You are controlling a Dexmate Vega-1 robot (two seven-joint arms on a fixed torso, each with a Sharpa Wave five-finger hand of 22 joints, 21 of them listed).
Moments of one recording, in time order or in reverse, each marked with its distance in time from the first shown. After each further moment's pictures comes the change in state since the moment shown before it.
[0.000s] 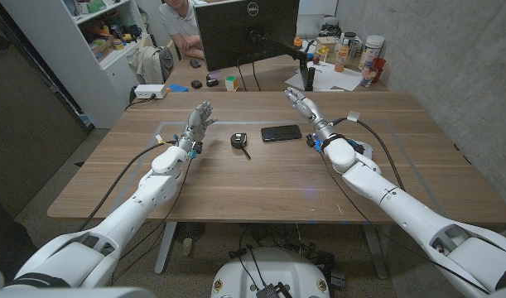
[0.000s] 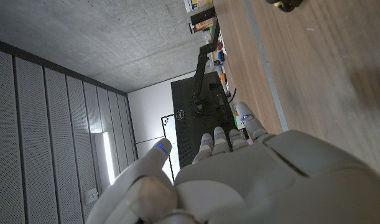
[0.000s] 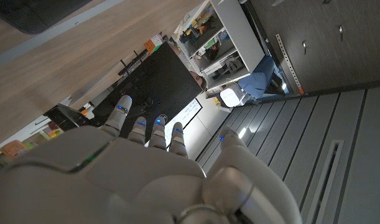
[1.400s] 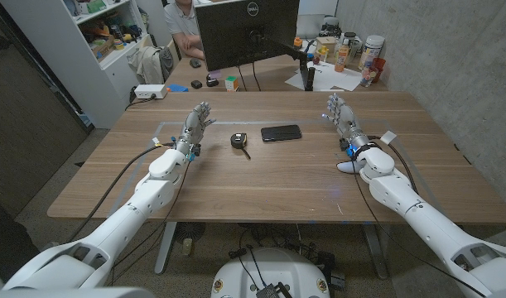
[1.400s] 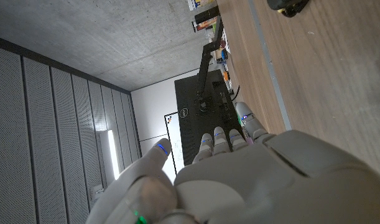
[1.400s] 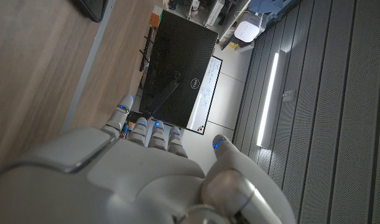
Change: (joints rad) left arm 0.064 0.031 -0.018 -0.097 -0.005 0.001 0.034; left_hand 0.000 0.000 0.000 0.000 0.000 0.000 0.000 0.000 0.000 0.000 0.000 0.000 0.000 0.000 0.000 0.000 0.003 0.000 0.000 0.000 0.000; right arm -0.113 -0.020 0.218 0.103 0.604 0.152 0.264; right_hand -0.077 0.022 -0.013 0.102 0.047 -0.052 0.034 -0.015 0.000 -0.027 0.020 0.000 -0.005 0.002 -0.001 0.020 0.000 0.015 -0.014 0.062 0.000
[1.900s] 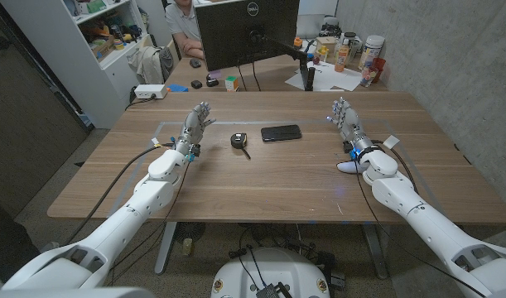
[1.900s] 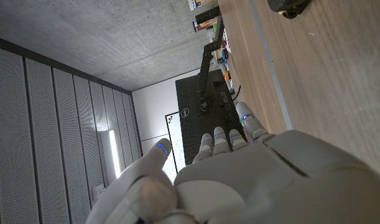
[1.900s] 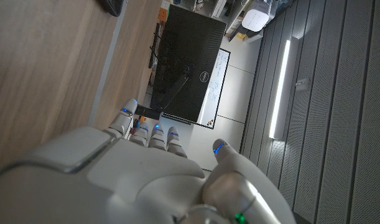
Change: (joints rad) left arm 0.017 0.009 -0.004 -0.027 0.001 0.001 0.011; left_hand 0.000 0.000 0.000 0.000 0.000 0.000 0.000 0.000 0.000 0.000 0.000 0.000 0.000 0.000 0.000 0.000 0.000 0.000 0.000 0.000 0.000; right arm -0.017 -0.004 0.029 0.025 0.052 -0.023 0.012; right_hand -0.048 -0.012 0.009 0.059 0.027 -0.008 0.008 0.000 0.000 -0.031 -0.011 -0.008 0.000 -0.034 -0.034 0.000 0.000 -0.020 -0.048 0.012 0.000
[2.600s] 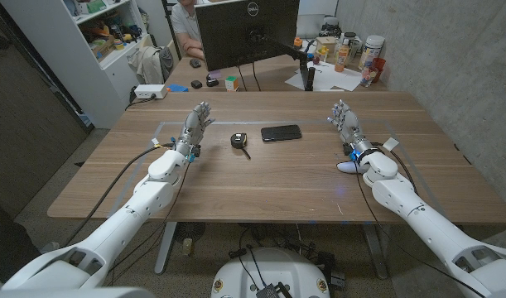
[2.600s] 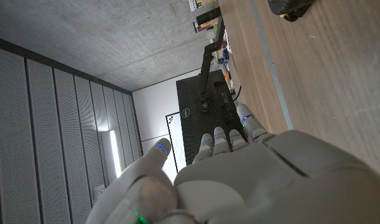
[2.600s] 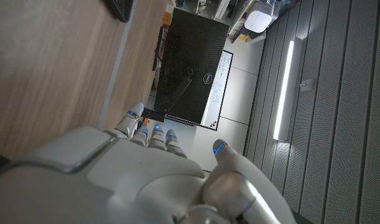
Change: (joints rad) left arm 0.013 0.008 -0.002 -0.024 0.001 0.004 0.010; left_hand 0.000 0.000 0.000 0.000 0.000 0.000 0.000 -0.004 0.000 0.003 0.004 0.000 0.000 0.000 0.000 0.000 0.000 0.005 -0.006 -0.006 0.000; right arm 0.001 0.002 -0.002 0.020 0.014 -0.006 0.016; right_hand -0.021 -0.003 0.004 0.029 0.004 -0.055 0.076 -0.008 -0.005 -0.021 0.000 0.000 0.000 -0.073 -0.075 -0.016 0.007 0.004 -0.179 -0.001 0.000
